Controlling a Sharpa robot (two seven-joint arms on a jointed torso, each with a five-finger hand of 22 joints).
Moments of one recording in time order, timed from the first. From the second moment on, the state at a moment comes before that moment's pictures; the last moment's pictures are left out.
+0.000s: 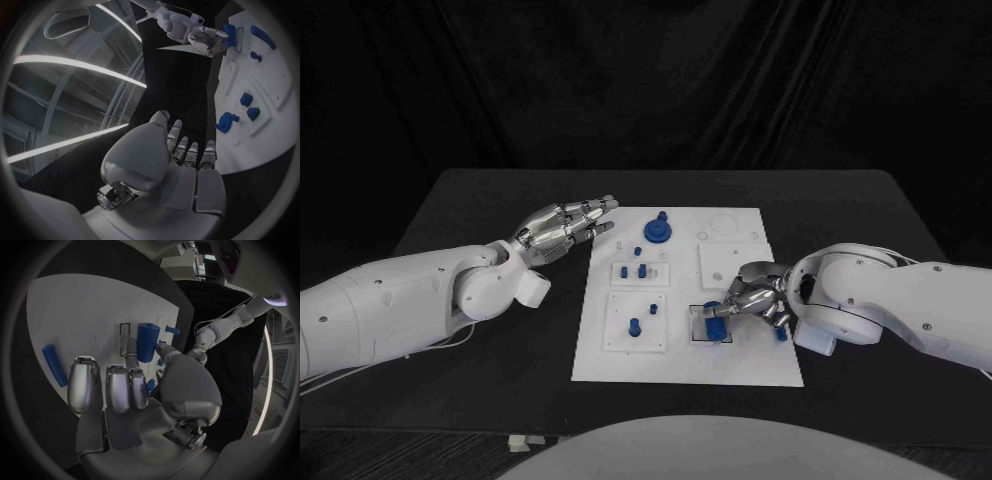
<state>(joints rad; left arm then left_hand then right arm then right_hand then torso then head) 1.11 -0.87 -0.21 1.32 -0.08 0.24 0.55 1.49 0.22 -0.13 0.18 0.60 0.53 0.10 0.14 0.06 0.10 0.07 0.11 0.03 0.01 0.09 0.01 0.01 0.16 0.02 0.21 0.01 0.06 1.20 -0.89 -0.21 1.74 -0.85 -0.02 -0.53 0.98 -0.08 0.27 0.17 0.38 1.06 0.04 0.22 0.63 1.47 -0.04 1.57 1.31 1.47 -0.10 1.48 1.31 0.05 1.47 0.01 1.36 1.31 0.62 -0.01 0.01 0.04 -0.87</state>
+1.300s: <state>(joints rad) 1.11 -0.86 -0.21 1.31 -0.08 0.25 0.54 1.49 0.22 -0.13 0.18 0.60 0.53 0.10 0.14 0.06 0.10 0.07 0.11 0.03 0.02 0.09 0.01 0.01 0.16 0.02 0.21 0.01 0.06 1.20 -0.86 -0.21 1.72 -0.85 0.01 -0.53 0.91 -0.03 0.04 0.29 0.09 1.02 0.05 0.26 0.61 1.47 -0.03 1.57 1.31 1.47 -0.10 1.46 1.31 0.05 1.47 0.01 1.34 1.31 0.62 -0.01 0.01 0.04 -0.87</state>
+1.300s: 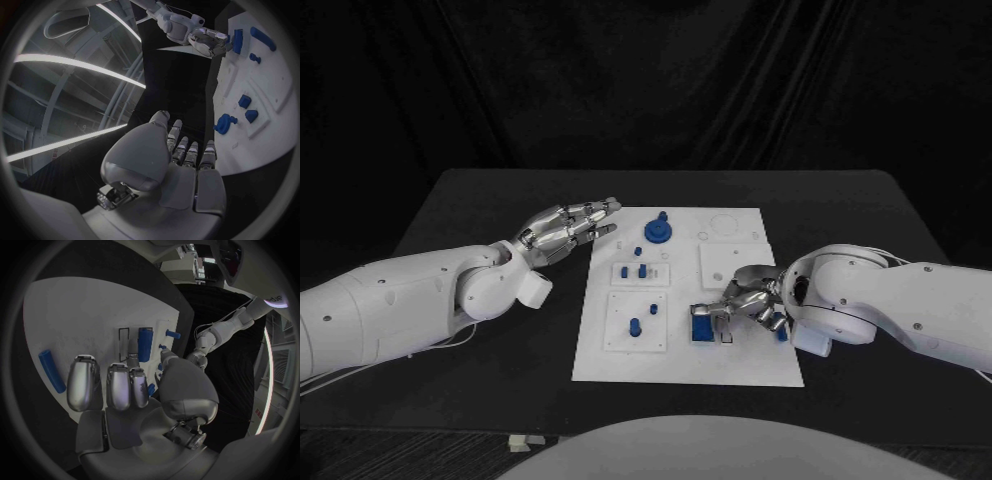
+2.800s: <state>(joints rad) 1.11 -0.86 -0.21 1.31 -0.08 0.25 0.53 1.49 0.22 -0.12 0.18 0.60 0.53 0.10 0.14 0.06 0.10 0.08 0.11 0.03 0.02 0.09 0.01 0.01 0.16 0.02 0.21 0.01 0.06 1.28 -1.08 -0.21 1.77 -1.16 0.07 -0.57 1.08 0.00 0.01 0.20 0.27 1.07 0.01 0.37 0.62 1.47 -0.04 1.57 1.31 1.47 -0.11 1.48 1.31 0.05 1.47 0.01 1.40 1.31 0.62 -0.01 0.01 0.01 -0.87</state>
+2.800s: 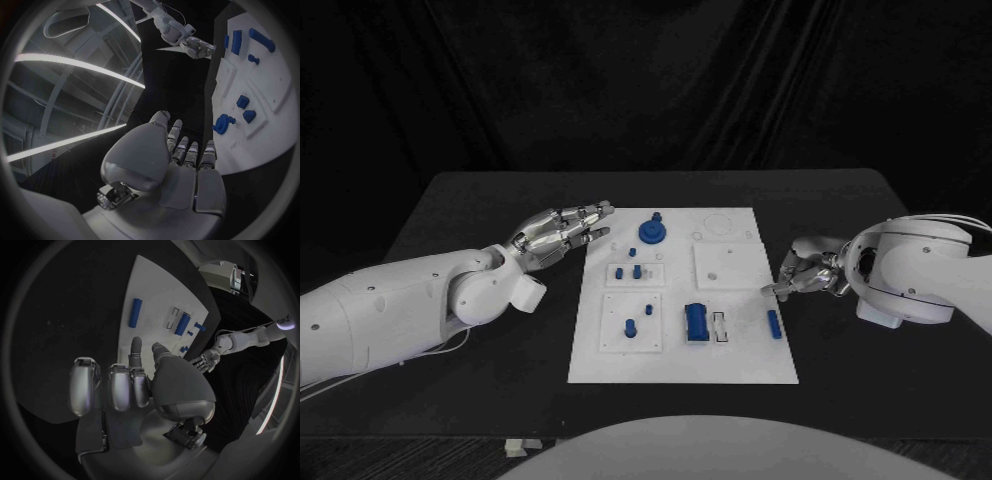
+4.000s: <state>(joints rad) 1.11 -0.86 -0.21 1.31 -0.08 0.26 0.52 1.49 0.22 -0.12 0.17 0.61 0.53 0.10 0.14 0.06 0.10 0.08 0.11 0.03 0.02 0.09 0.01 0.01 0.16 0.02 0.21 0.01 0.06 1.20 -1.04 -0.21 1.75 -1.23 0.14 -0.60 1.17 0.00 0.02 0.14 0.33 1.08 0.03 0.26 0.52 1.47 -0.05 1.57 1.31 1.47 -0.11 1.48 1.31 0.05 1.47 0.00 1.40 1.31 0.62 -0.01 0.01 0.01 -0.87</state>
